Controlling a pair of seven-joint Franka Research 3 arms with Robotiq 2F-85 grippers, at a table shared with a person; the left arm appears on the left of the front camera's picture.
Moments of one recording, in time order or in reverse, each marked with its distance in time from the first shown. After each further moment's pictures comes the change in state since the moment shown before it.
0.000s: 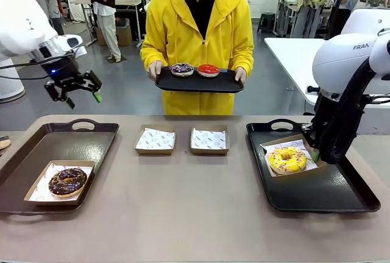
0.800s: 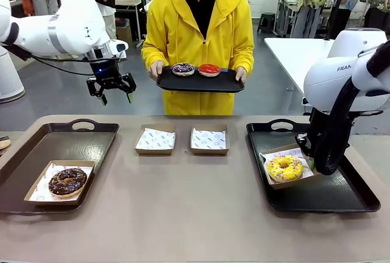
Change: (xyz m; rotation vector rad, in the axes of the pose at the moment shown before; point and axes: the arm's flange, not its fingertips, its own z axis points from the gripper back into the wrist) left arm 0.064 -0.089 -0.065 0.150 0.045 -0.074; right arm 0.016 -0.001 -0.042 -0.025 0.000 -0.023
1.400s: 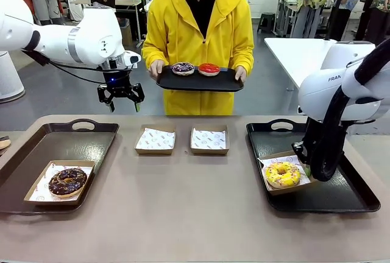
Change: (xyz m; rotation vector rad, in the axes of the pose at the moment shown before) left arm 0.005 -0.022 -0.035 0.064 0.024 -0.032; right arm 0.003 0.002 -0.026 -0.003 0.031 0.019
